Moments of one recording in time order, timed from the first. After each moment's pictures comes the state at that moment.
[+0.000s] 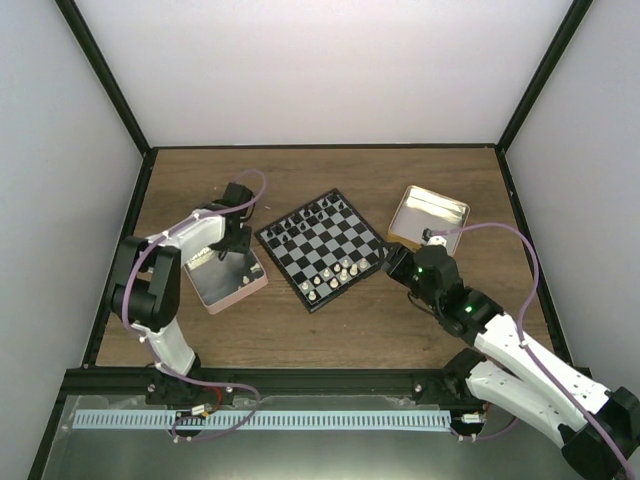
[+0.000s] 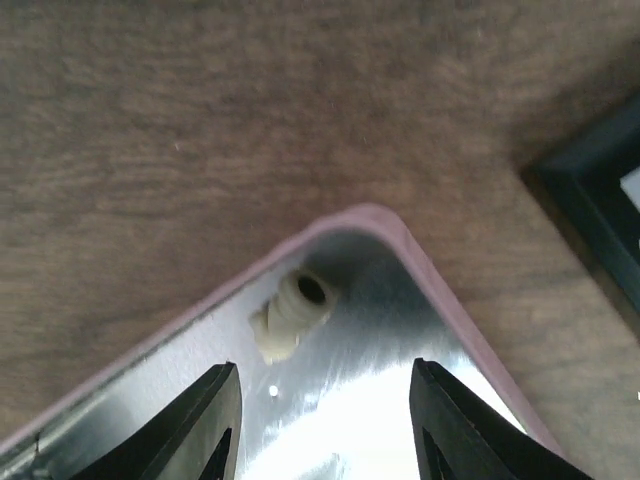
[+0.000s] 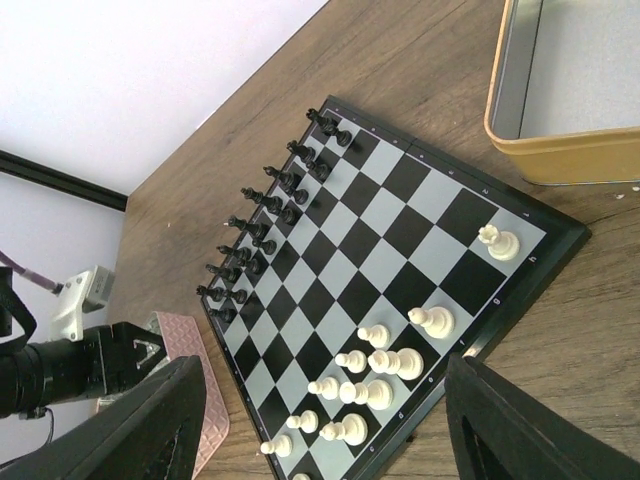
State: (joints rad) left arm -0.29 1.74 1.12 -0.67 -0.26 -0.18; right arm 0.65 0.76 0.56 -0.27 0.20 0.99
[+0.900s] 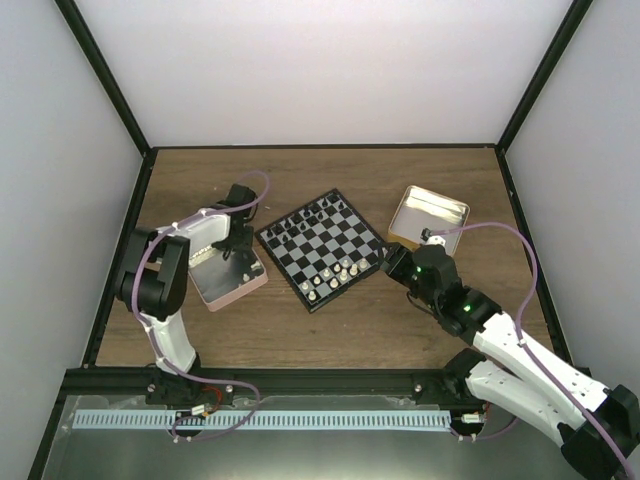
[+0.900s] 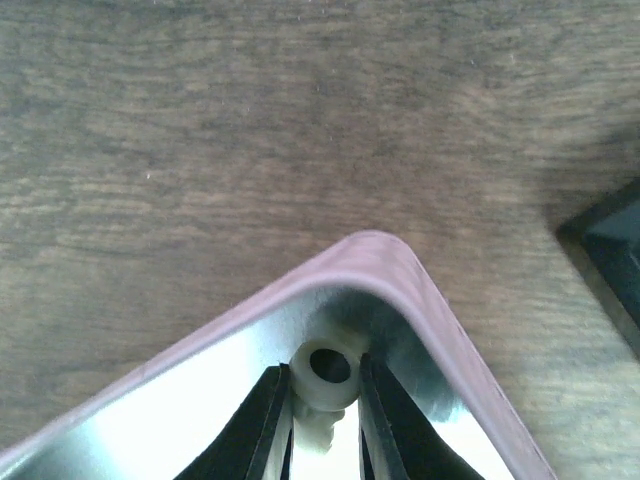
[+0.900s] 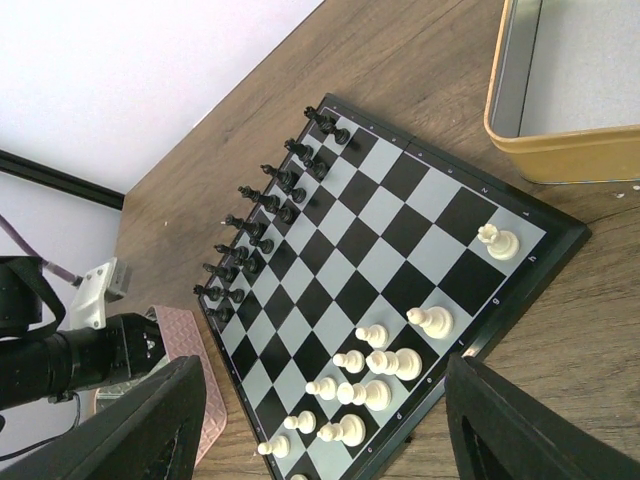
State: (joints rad) left arm -0.28 1.84 1.15 -0.59 -0.29 -0.20; right arm 0.65 0.77 0.56 -0.26 0.20 0.98
